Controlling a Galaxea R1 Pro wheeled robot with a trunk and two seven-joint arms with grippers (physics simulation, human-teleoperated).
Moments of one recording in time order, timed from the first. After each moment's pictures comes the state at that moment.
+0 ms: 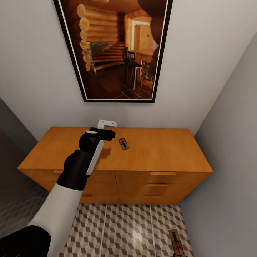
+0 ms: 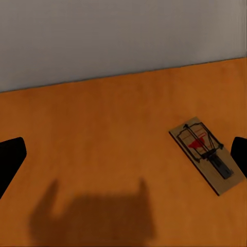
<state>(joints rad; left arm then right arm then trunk) -0.93 -0.14 -0.26 -1.36 0.04 0.95 0.26 -0.28 0.11 -0.07 -0.02 0.32 -0.89 -0.47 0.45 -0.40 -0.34</state>
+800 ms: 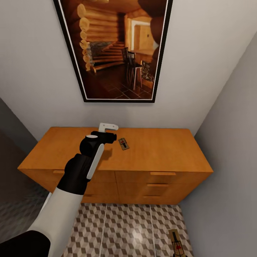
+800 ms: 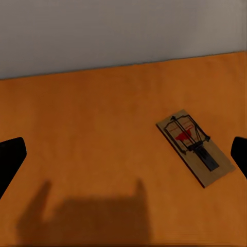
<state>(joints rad) -0.89 -0.15 -0.26 -1.36 0.07 0.90 0.27 -0.28 0.11 -0.07 -0.02 0.32 -0.89 -0.47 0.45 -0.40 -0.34</state>
